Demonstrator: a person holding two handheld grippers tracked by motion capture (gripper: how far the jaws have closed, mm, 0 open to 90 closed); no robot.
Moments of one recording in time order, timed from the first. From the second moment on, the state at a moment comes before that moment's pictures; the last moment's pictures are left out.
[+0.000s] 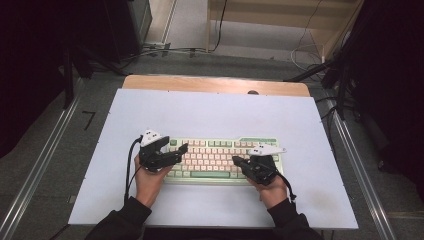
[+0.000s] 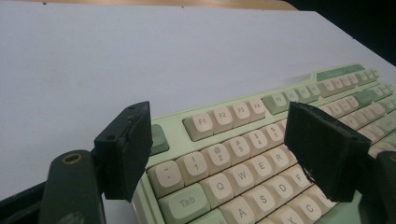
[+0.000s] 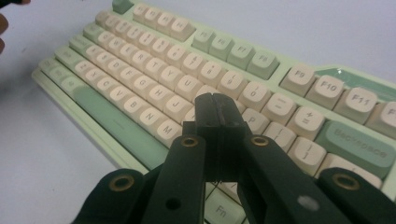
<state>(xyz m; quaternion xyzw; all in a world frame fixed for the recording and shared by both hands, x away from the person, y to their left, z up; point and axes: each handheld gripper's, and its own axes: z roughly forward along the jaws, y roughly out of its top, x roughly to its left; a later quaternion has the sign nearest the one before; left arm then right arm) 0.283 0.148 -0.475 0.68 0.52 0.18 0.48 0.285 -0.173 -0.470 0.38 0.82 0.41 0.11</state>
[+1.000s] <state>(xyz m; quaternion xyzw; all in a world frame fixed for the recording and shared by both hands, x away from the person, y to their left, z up) 0.281 0.151 -0.477 0.68 0.52 0.18 0.48 0.283 -0.172 -0.483 0.38 0.83 0.39 0.09</state>
